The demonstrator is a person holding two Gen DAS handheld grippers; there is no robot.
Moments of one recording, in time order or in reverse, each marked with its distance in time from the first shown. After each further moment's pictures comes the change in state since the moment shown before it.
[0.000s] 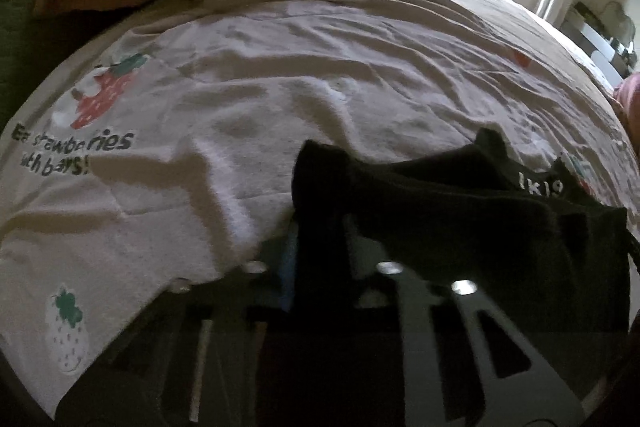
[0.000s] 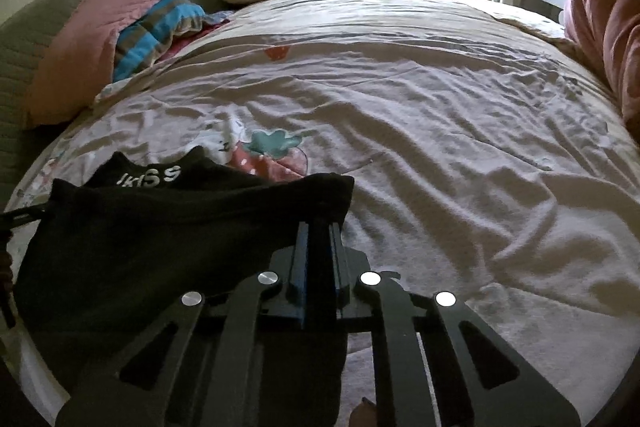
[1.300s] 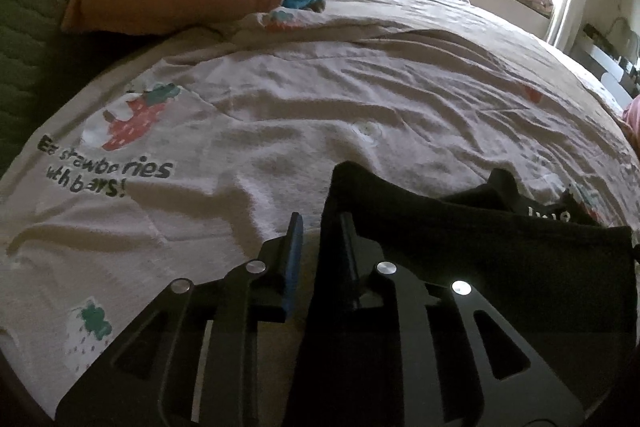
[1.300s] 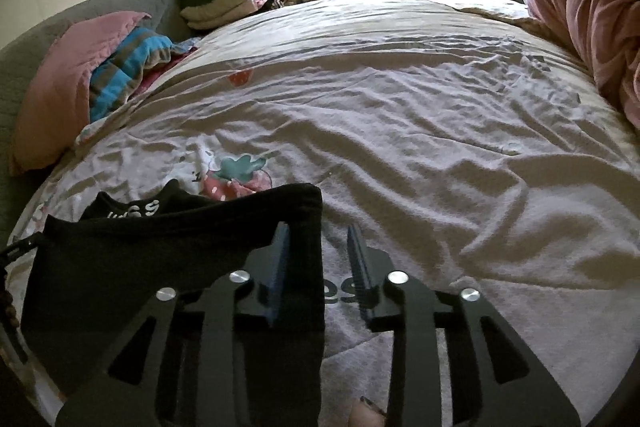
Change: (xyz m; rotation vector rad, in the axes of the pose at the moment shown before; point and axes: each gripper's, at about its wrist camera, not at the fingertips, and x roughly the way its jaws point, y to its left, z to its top) left arm -0.022 0.016 0.004 -0.038 -0.128 0.053; right arm -0.011 -0.021 0.001 0.137 -0.054 -0.053
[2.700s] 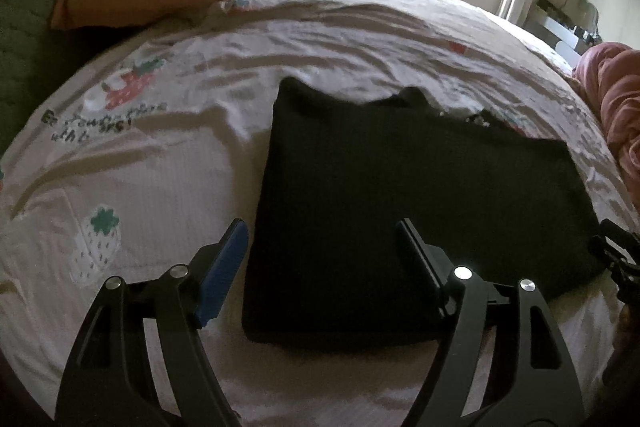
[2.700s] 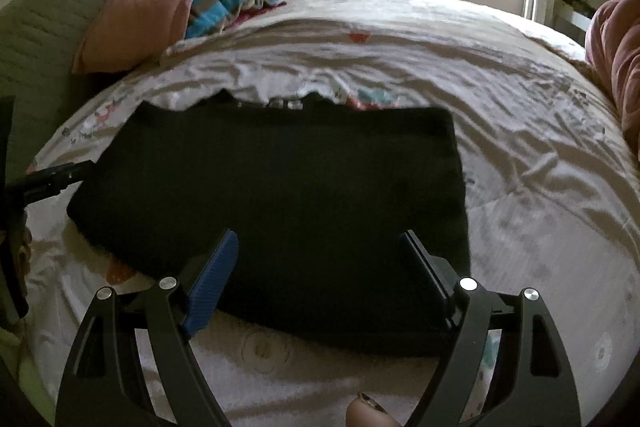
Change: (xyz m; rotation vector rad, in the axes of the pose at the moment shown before) left arm -0.074 -0.011 -0.075 0.093 0.055 -0.133; right arm -0.079 0.098 -0.080 -0.261 0.111 0.109
